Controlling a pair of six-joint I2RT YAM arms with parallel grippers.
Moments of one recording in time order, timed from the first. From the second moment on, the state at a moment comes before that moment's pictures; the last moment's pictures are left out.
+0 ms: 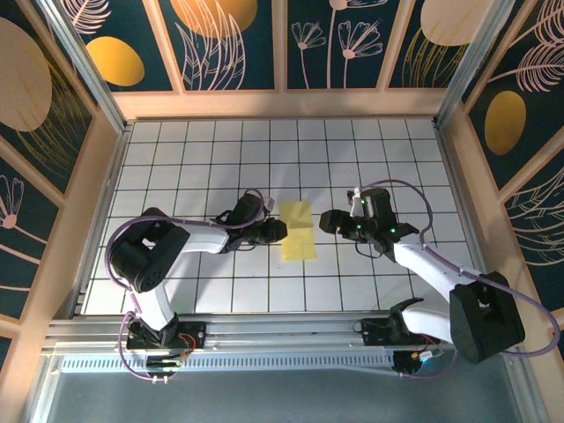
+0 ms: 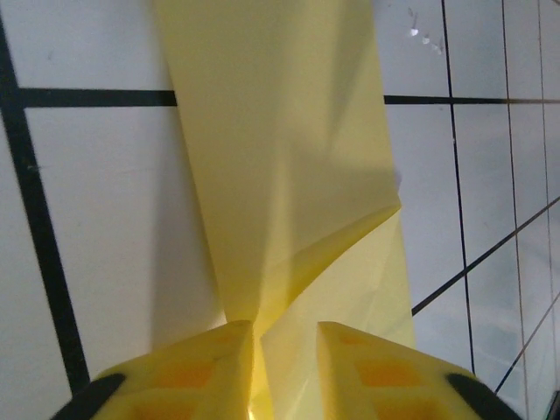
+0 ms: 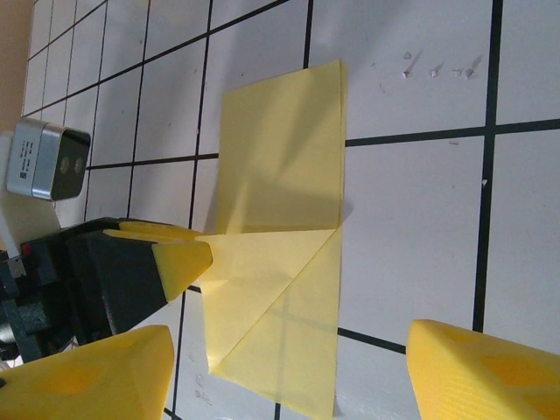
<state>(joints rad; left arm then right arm) -0.68 1.79 0.75 0.26 0.34 -0.81 0.40 1.18 0.56 -0.14 -0.40 0.59</state>
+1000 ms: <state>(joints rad) -0.68 1.64 0.56 0.57 0.36 -0.96 0.45 1.58 0.51 0.42 -0.63 0.84</state>
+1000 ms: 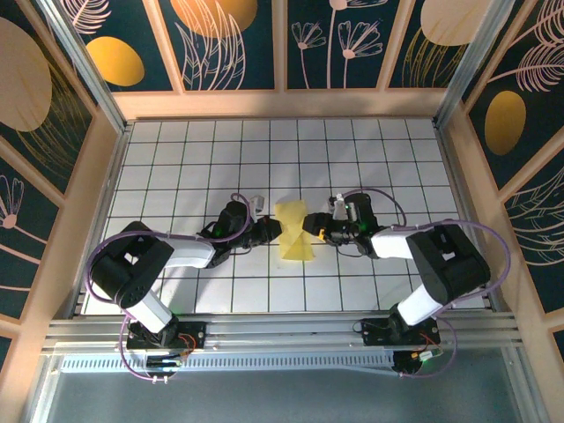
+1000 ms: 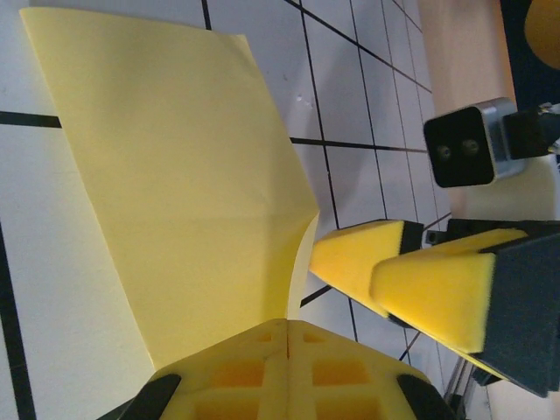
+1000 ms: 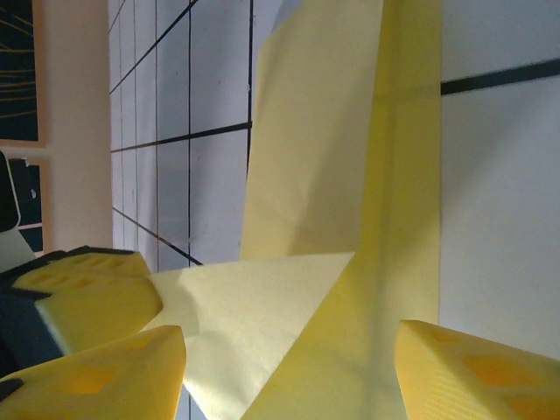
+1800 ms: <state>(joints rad) -0.68 1.62 0.54 0.55 0.30 -0.98 0.50 1.77 0.57 0.61 -0.66 0.92</state>
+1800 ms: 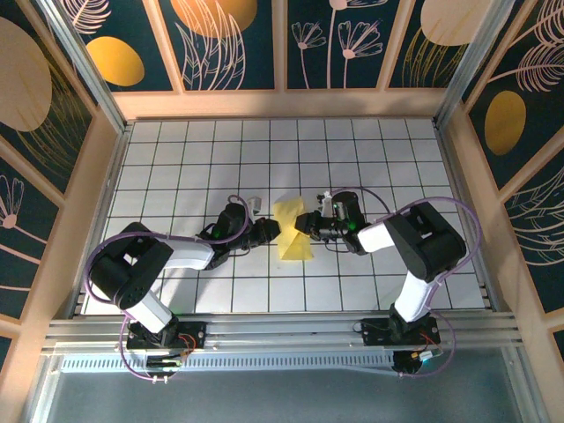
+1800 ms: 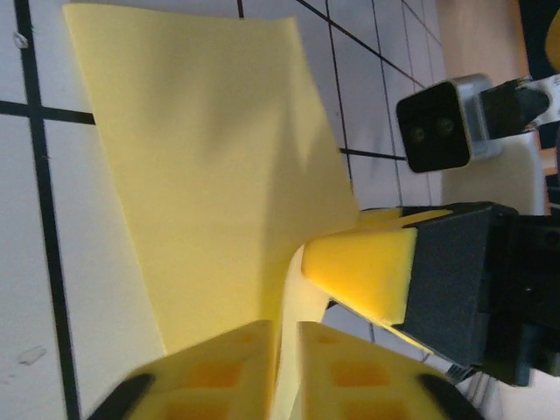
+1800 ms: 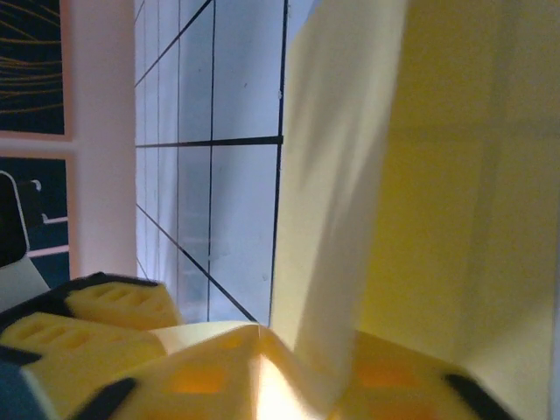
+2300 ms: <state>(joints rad) -0.68 1.18 0.44 0.41 0.08 -1.04 0.46 1.43 0.58 0.51 -0.60 0.83</state>
